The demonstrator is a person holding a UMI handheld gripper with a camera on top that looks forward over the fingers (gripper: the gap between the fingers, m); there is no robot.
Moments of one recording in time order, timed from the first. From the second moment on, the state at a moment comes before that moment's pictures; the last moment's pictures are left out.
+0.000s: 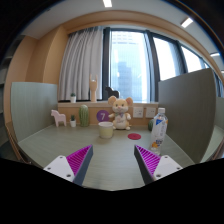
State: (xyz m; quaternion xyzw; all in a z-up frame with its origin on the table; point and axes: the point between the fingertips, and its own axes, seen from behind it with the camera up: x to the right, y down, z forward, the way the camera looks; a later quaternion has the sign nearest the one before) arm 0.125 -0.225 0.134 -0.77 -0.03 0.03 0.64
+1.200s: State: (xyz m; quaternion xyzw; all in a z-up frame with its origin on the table) arm 0.325 -0.038 0.119 -0.74 0.03 -0.09 0.66
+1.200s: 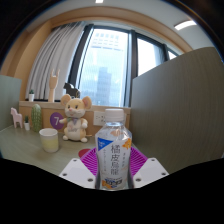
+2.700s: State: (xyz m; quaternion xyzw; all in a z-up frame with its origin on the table) arm 0.131 0.164 0.162 -0.22 -0.65 -0.66 0.30
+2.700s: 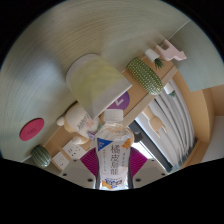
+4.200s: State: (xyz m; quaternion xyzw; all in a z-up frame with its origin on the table) arm 0.251 0.159 0.116 -0.74 0.01 -0.01 0.67
